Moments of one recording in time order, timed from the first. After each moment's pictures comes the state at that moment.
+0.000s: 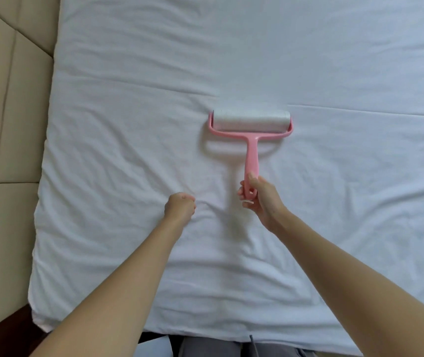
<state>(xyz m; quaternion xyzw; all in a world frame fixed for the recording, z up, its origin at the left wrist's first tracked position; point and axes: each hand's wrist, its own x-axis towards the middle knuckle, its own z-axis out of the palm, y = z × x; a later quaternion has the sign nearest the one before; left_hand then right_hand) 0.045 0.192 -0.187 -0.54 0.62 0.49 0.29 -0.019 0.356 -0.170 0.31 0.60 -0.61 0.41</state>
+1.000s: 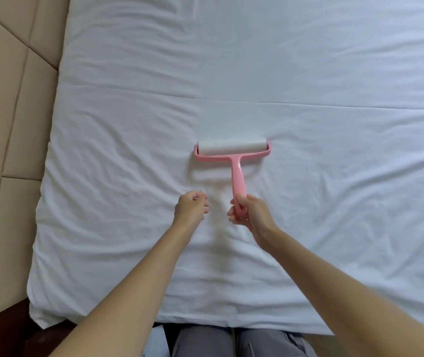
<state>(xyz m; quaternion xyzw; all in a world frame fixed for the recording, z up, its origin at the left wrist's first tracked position) 0.070 0.250 -0.135 -0.46 0.66 0.55 0.23 0.045 0.386 -0.127 0.28 0.62 -0.61 0.41</state>
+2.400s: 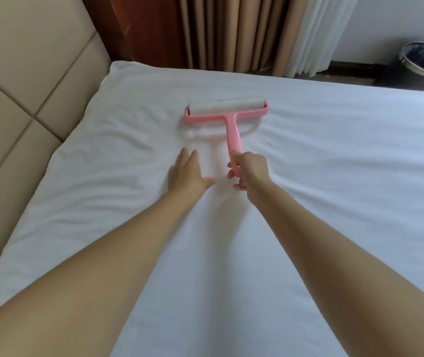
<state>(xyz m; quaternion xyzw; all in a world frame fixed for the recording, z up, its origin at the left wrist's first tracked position) -0.453 0.073 -0.206 -0.21 0.94 0.22 0.15 -0.495 0.186 -0.189 0.18 0.75 -0.58 0.28</state>
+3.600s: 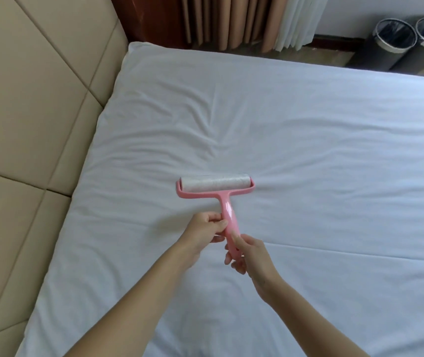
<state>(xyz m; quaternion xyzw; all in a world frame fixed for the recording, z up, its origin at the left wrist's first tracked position) -0.203 0.176 -0.077 -0.33 0.64 0.64 0.26 -0.196 0.303 -0.072 0.19 0.65 -0.60 0.42</state>
